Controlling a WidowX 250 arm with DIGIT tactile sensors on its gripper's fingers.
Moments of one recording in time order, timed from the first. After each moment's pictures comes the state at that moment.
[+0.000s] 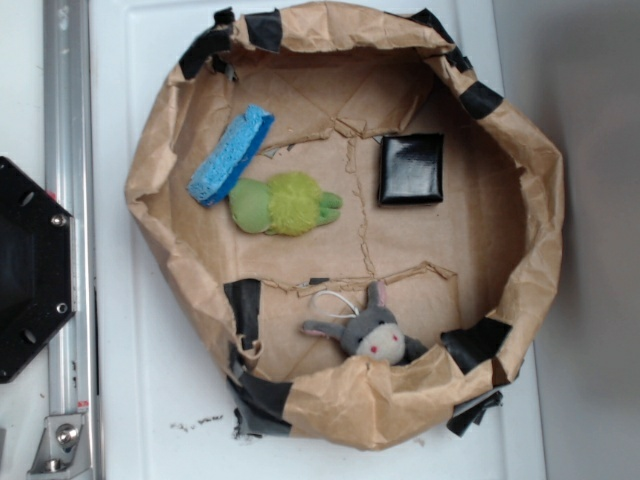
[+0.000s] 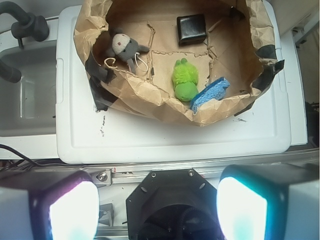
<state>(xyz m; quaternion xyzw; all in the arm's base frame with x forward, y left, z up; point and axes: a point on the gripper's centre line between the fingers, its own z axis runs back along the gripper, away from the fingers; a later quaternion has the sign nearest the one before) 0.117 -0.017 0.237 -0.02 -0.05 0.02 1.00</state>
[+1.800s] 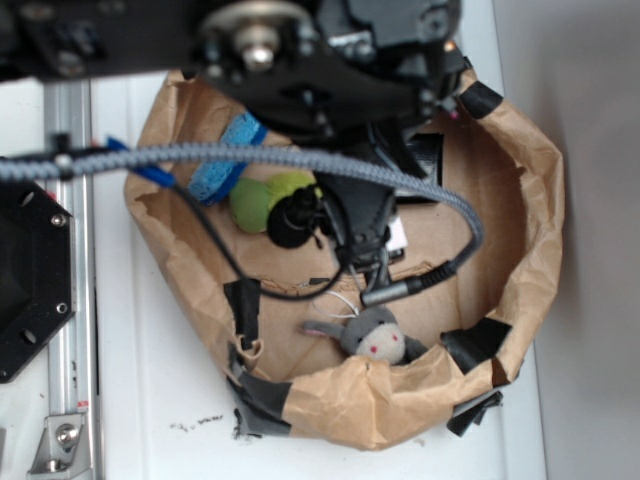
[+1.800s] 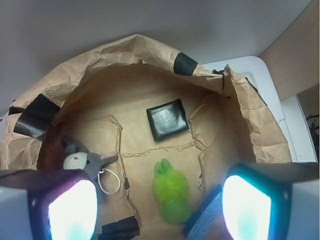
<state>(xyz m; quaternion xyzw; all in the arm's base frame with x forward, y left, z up) 0.259 0.029 0.184 0.00 -0.11 0.12 0.99</state>
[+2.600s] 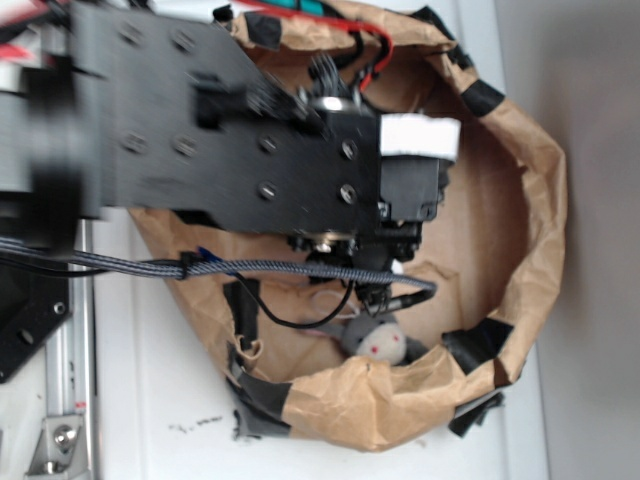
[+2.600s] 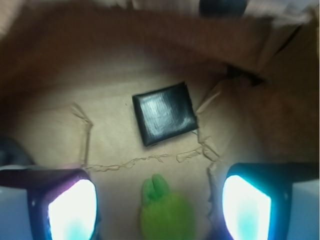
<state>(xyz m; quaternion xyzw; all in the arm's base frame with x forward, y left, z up) 0.275 0.023 0.088 0.06 -0.10 0.10 0.99</state>
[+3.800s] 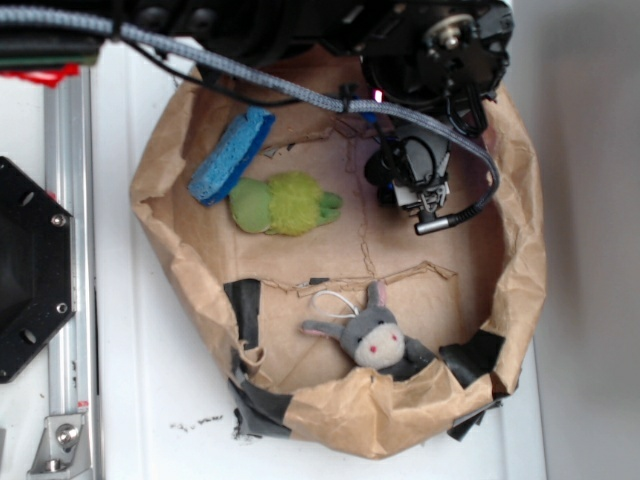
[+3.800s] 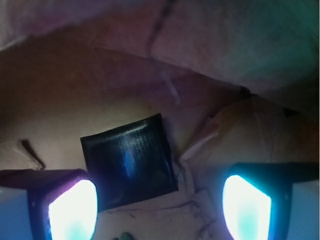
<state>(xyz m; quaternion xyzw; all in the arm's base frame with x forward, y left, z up) 0.306 0.072 0.067 -0.01 -0.06 0.10 0.99</state>
